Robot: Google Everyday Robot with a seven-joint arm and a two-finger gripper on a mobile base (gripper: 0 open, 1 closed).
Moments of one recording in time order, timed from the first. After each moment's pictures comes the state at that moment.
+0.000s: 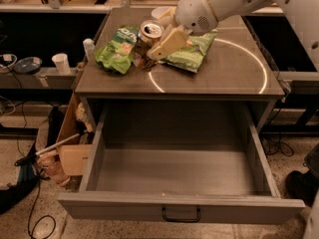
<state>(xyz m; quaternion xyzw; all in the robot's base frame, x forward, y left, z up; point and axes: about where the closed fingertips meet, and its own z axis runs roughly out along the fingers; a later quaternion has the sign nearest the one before) 0.622 -0.004 0.966 -0.66 0.59 0.25 0.40</state>
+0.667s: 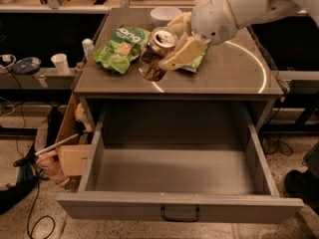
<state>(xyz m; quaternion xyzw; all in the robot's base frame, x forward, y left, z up) 0.567 -0.025 0.976 -0.68 0.55 0.27 0.41</state>
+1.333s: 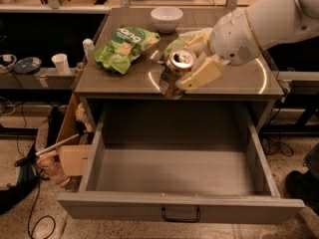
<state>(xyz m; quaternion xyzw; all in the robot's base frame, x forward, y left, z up) 0.529 -0.066 0.953 -0.64 0.62 0.22 0.39</state>
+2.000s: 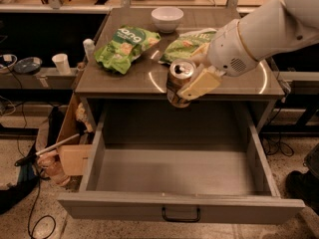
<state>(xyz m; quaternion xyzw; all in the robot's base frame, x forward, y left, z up) 0.526 -0.077 0.928 -0.62 0.69 0.15 0.35</state>
